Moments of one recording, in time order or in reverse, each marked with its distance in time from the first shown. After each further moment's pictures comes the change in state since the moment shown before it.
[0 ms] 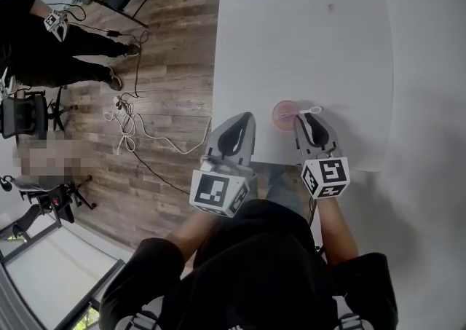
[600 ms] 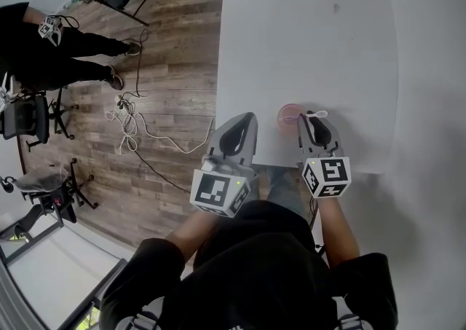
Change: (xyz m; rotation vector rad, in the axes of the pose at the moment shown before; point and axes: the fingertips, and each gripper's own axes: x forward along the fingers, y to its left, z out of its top) left arm 0.001 0.012 -0.008 -0.014 0.017 -0.018; right arm 0.010 0.001 -0.005 0.013 0.018 -0.044
